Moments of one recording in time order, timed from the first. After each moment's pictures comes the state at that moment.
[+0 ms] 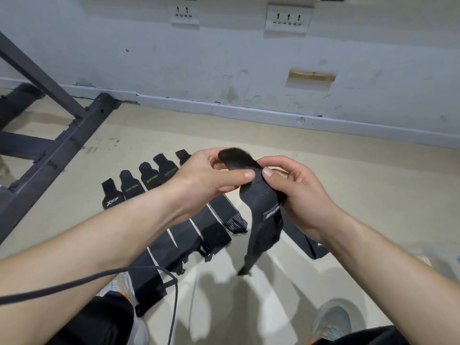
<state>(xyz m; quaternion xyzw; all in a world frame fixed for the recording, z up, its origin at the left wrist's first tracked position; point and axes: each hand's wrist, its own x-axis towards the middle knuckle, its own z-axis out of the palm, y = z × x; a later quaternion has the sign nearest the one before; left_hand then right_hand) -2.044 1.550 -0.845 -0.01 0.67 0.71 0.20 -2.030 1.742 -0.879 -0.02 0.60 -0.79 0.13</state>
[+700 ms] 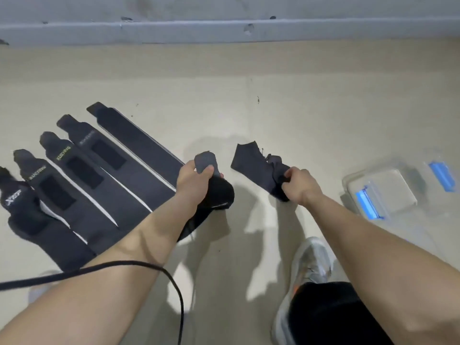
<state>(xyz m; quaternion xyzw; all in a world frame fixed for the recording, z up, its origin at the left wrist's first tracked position) -2.087 1.643 -1.115 -0.20 0.77 0.55 0.26 -2.038 1.898 -1.150 0.28 0.88 -0.24 0.29</state>
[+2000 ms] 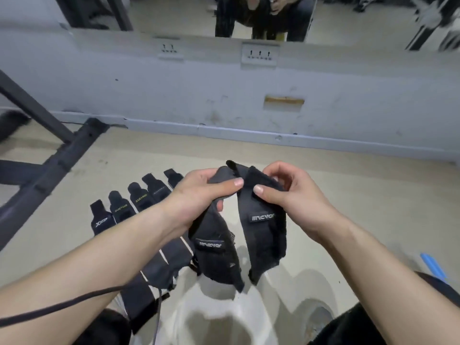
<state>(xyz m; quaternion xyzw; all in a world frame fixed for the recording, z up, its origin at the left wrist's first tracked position) -2.013 1.566 -0.807 0.00 0.72 0.66 0.21 -2.002 1.771 -0.828 -0.03 0.71 -0.70 0.09</state>
